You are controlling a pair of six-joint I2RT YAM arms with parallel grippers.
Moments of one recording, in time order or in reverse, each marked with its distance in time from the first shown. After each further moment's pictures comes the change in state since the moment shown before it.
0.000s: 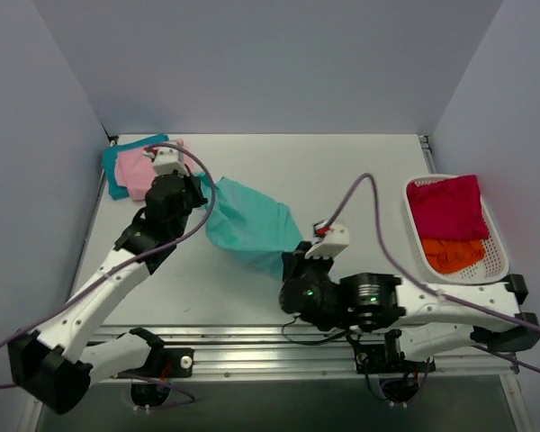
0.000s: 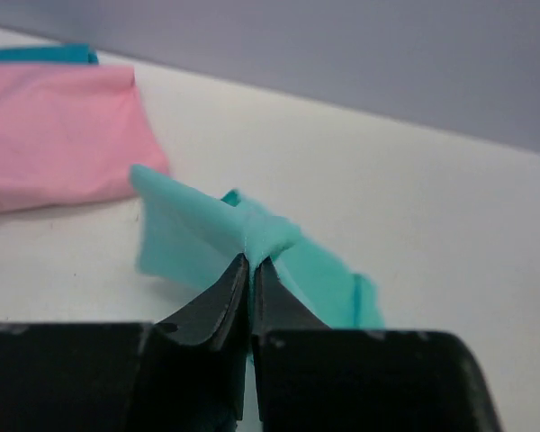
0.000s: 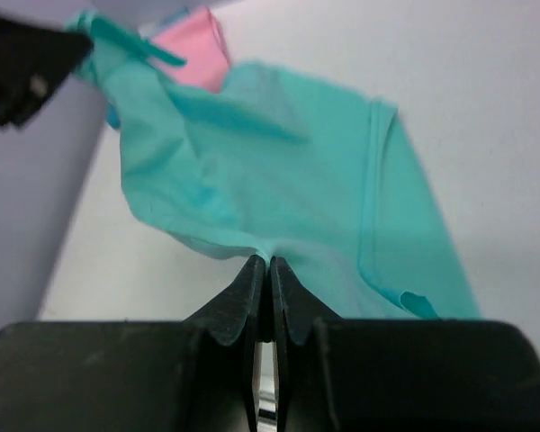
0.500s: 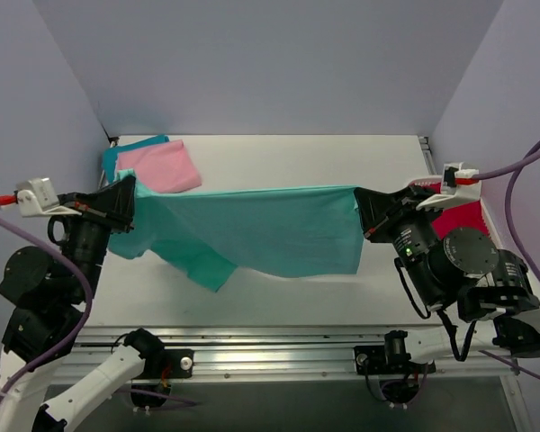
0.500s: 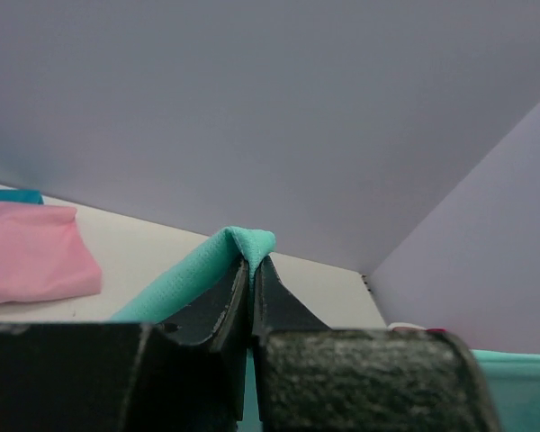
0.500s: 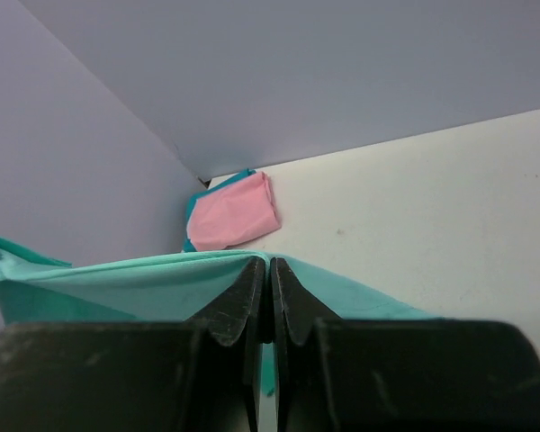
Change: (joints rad) left arm -0.063 -0.528 0.228 -0.224 -0.005 -0.043; right arm 0.004 -0.256 0.410 0.128 0.182 -0.606
